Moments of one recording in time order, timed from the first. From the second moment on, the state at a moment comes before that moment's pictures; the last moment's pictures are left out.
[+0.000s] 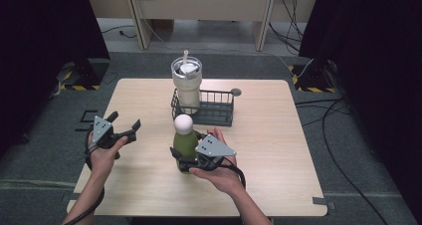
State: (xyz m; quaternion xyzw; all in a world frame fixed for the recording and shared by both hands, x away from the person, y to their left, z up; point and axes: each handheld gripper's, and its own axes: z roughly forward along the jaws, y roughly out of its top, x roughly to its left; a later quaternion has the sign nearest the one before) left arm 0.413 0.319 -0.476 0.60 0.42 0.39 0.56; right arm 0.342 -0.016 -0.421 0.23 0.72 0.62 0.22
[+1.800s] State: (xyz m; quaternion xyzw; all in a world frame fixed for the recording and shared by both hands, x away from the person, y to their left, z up) left arm 0.414 0.320 -0.478 0.60 0.42 0.39 0.56; right arm 0.369 -0.067 -0.407 0.31 0.68 0.60 0.30
